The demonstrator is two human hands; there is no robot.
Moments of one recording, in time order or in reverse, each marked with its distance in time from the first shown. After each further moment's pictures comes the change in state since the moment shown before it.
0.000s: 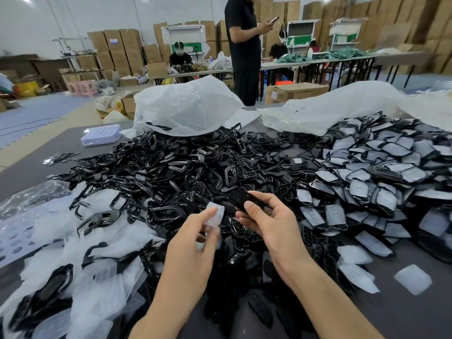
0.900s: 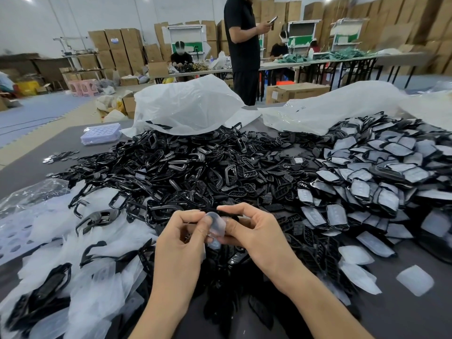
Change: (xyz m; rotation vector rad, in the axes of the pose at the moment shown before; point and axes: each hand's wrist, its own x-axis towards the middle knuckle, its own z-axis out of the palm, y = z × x) left_hand 0.003 0.001 0.000 -0.377 0.150 -0.181; right_hand -0.014 0.005 0.010 -0.156 -0.340 0.024
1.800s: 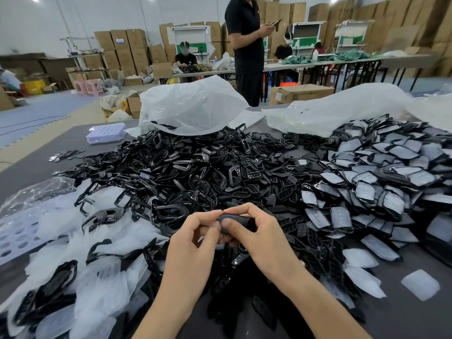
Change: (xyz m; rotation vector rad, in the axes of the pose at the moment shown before) left_hand -0.003 0.009 0.003 -0.008 -0.137 -0.049; right_hand 0.000 0.003 -0.001 -0.188 0.039 -0.097
